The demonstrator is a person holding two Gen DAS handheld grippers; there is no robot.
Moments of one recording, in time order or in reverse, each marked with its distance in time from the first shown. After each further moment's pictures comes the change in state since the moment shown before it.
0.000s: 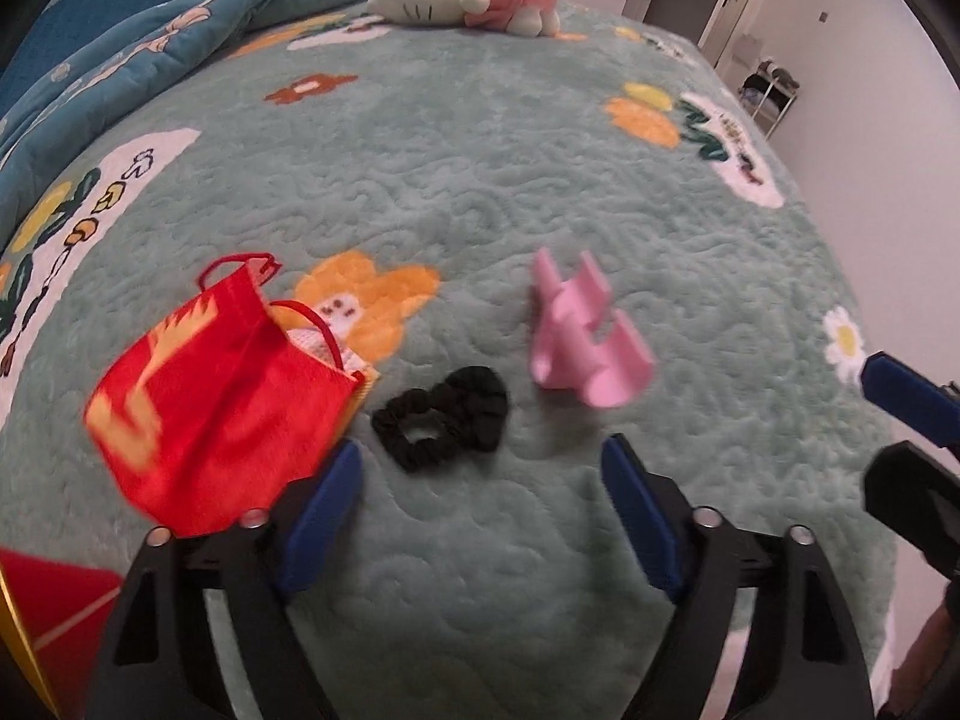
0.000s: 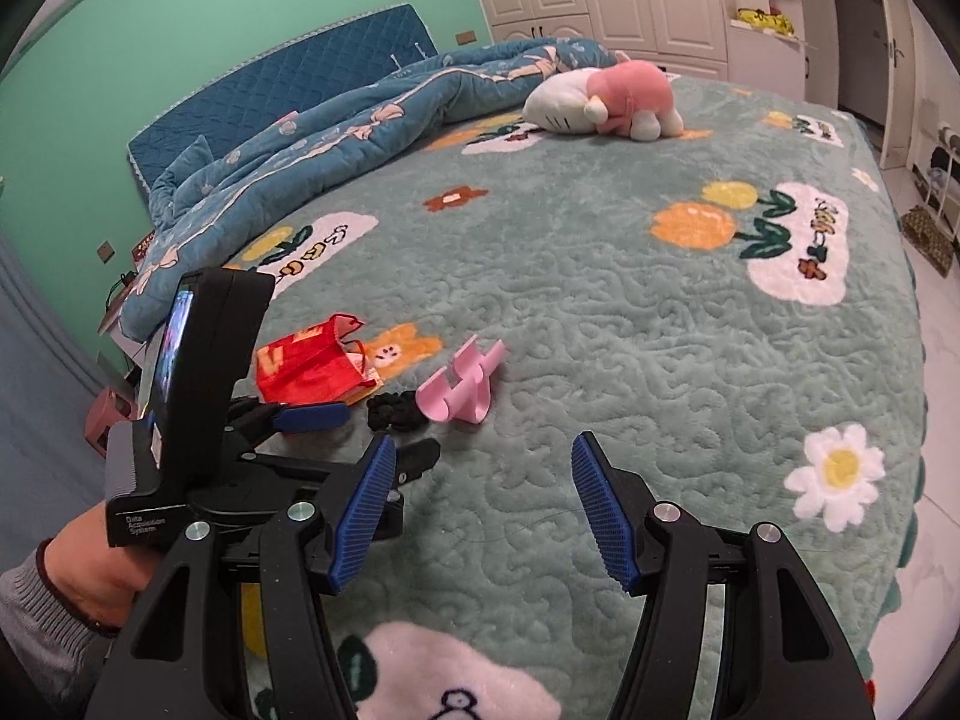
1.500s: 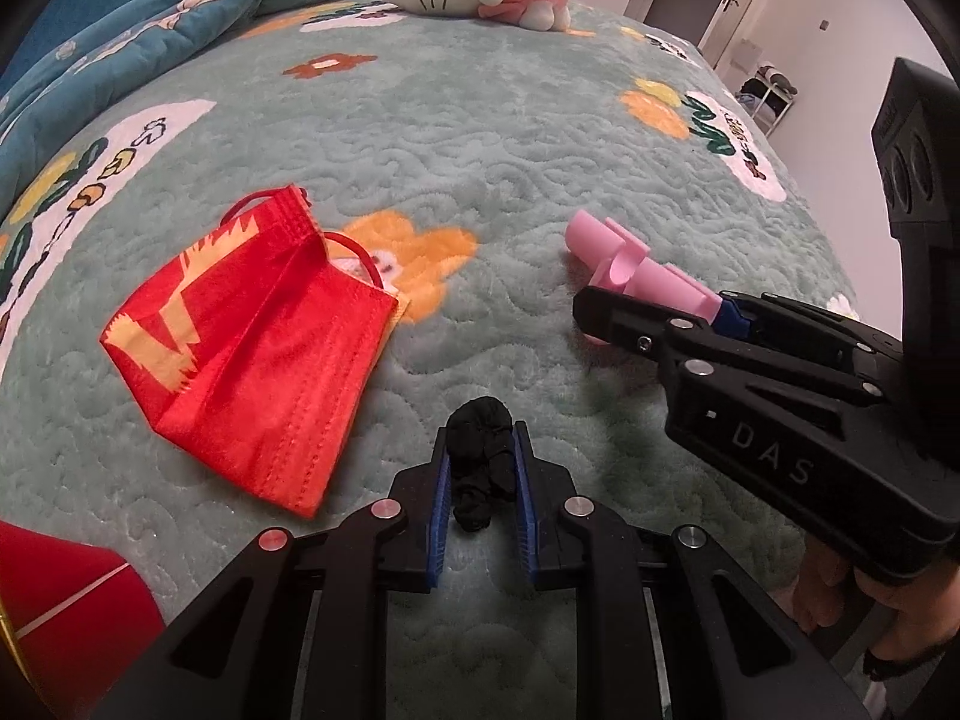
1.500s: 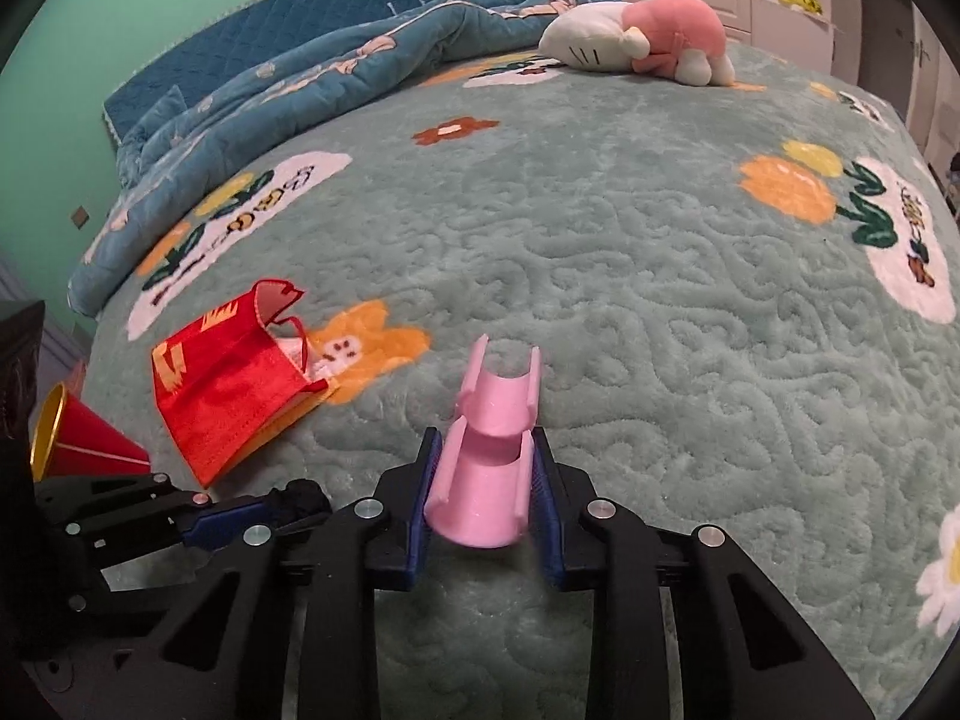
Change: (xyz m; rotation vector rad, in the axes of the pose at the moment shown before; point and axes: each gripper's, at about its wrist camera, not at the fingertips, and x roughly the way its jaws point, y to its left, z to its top) left arm 0.000 0.018 -0.016 -0.021 -0.004 -0.036; right arm 0.122 0.008 0.019 -0.037 0.100 -0.026
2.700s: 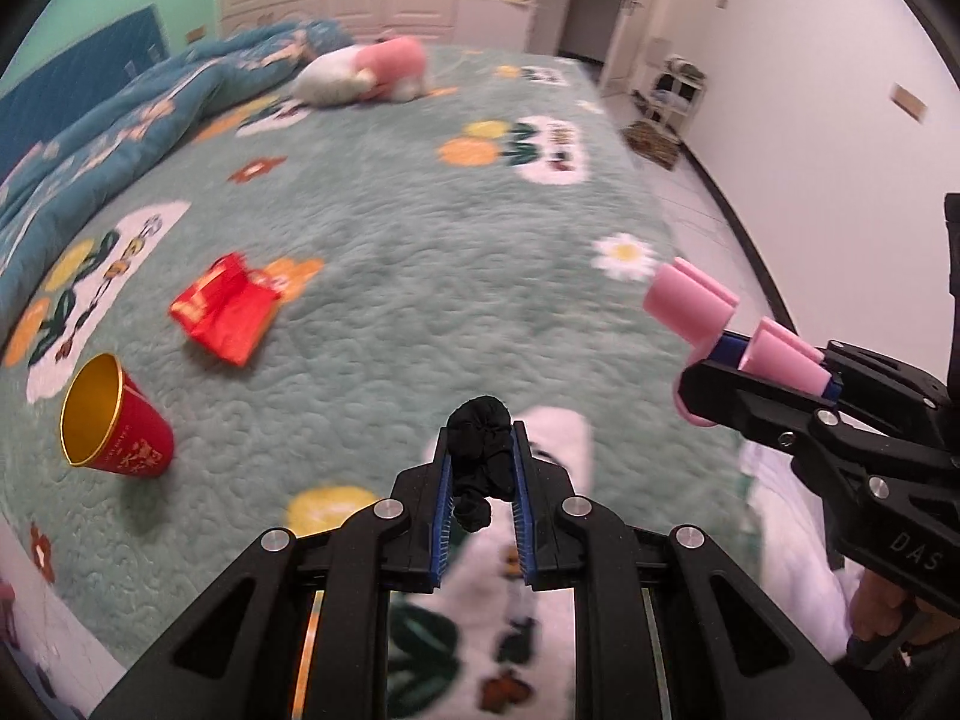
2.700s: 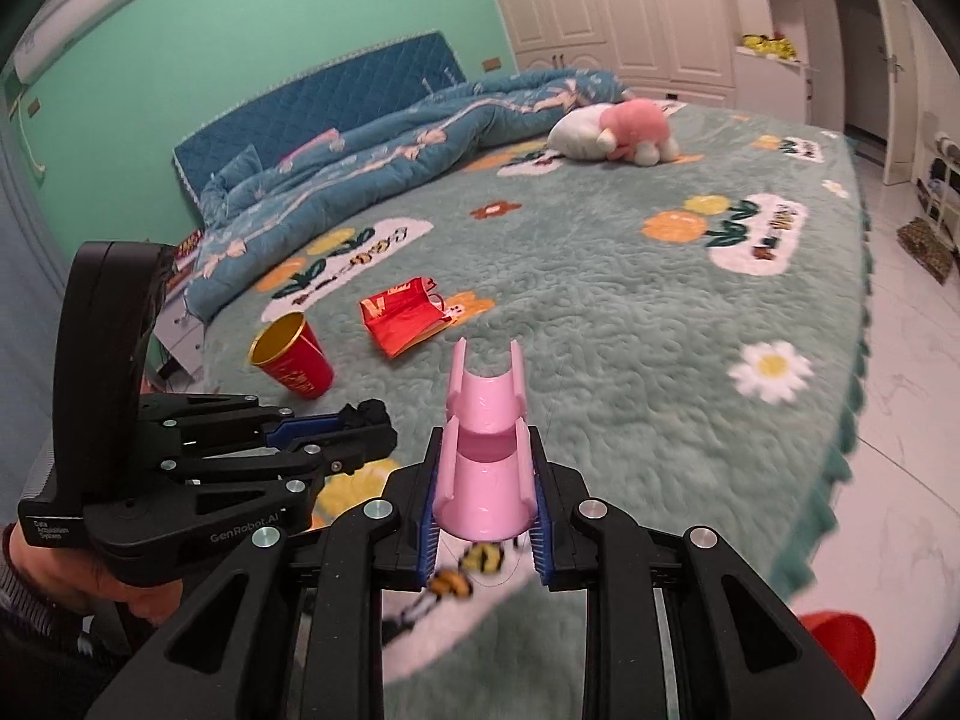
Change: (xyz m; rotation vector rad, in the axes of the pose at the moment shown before) left arm -0.145 -0.120 -0.085 0.184 -0.112 -0.048; right arm -0.264 0.016 -0.134 0.019 -0.189 0.052
